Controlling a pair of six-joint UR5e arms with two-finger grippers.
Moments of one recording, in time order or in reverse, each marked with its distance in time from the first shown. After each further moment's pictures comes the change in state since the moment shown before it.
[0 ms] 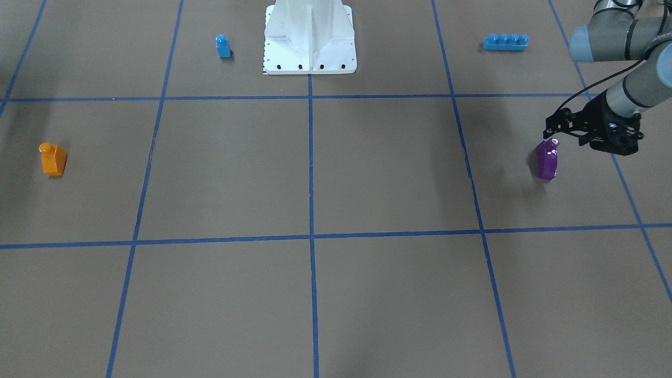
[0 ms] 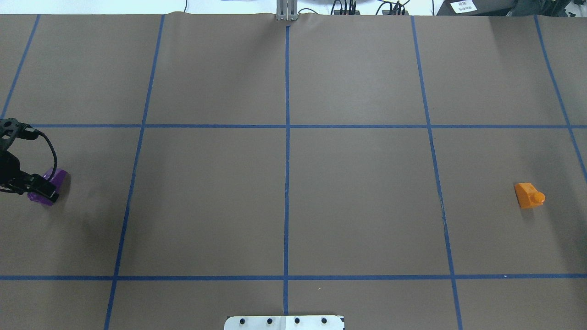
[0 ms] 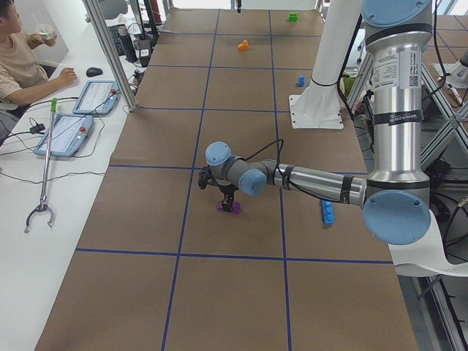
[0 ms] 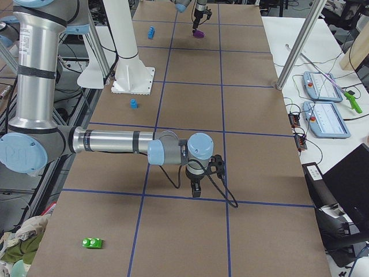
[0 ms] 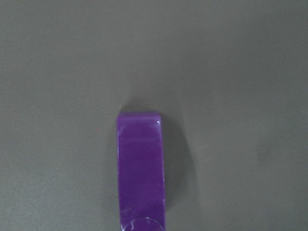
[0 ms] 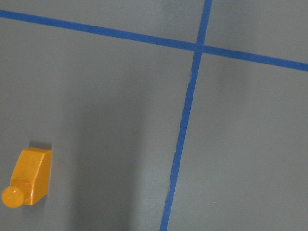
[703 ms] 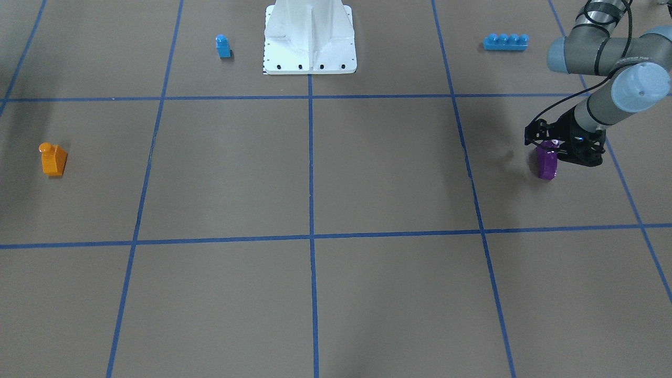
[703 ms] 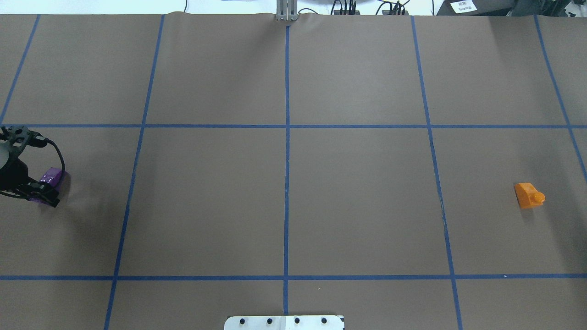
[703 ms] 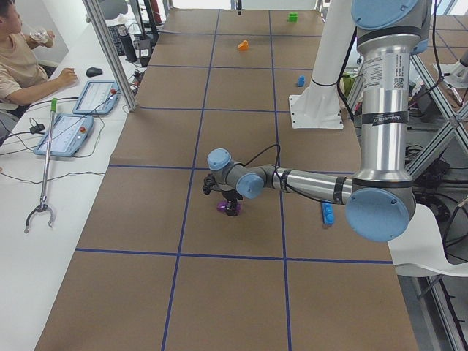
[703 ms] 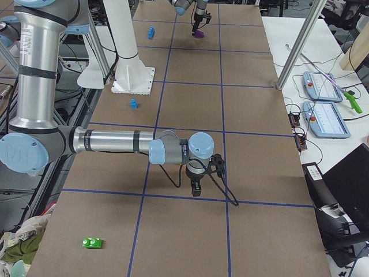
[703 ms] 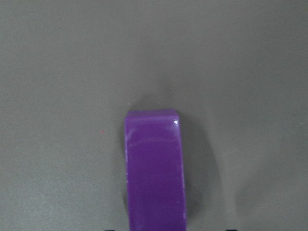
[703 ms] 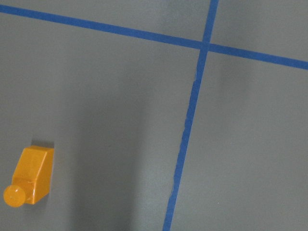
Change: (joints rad) left arm 0.027 -0.010 0.042 0.000 0.040 0.003; right arm -0.011 0.001 0.000 0.001 0.000 0.000
